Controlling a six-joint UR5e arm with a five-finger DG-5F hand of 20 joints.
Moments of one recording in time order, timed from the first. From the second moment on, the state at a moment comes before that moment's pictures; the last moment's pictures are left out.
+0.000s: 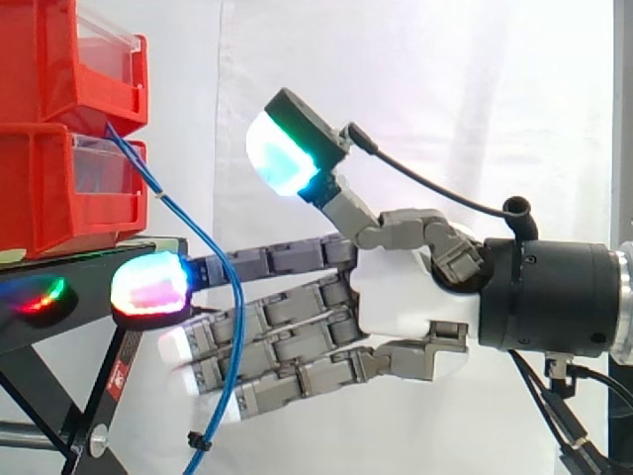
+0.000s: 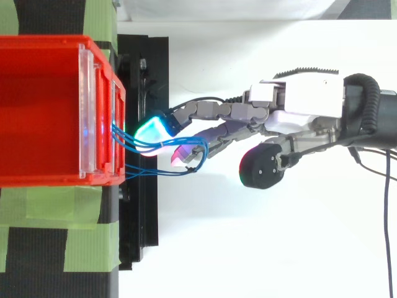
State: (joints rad) arm 0.14 -2.08 -1.81 -2.33 -1.38 -0.03
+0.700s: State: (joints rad) arm 0.15 -2.08 -1.81 -2.21 -1.37 -0.09
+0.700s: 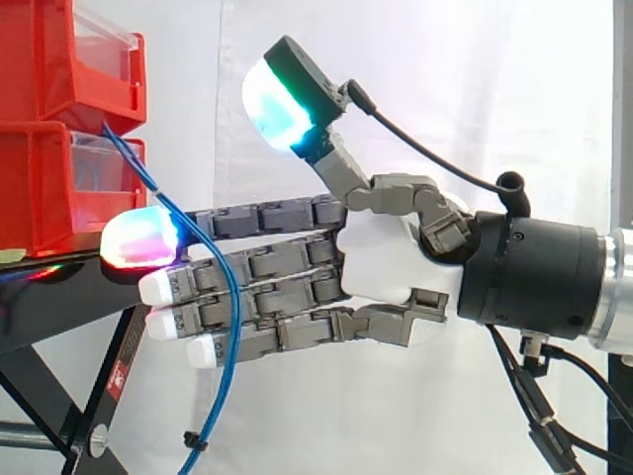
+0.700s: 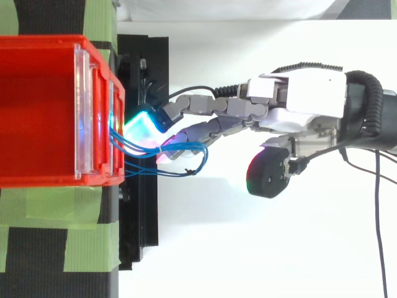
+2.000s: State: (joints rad) arm 0.14 -2.10 -1.85 -2.16 -1.36 -0.09
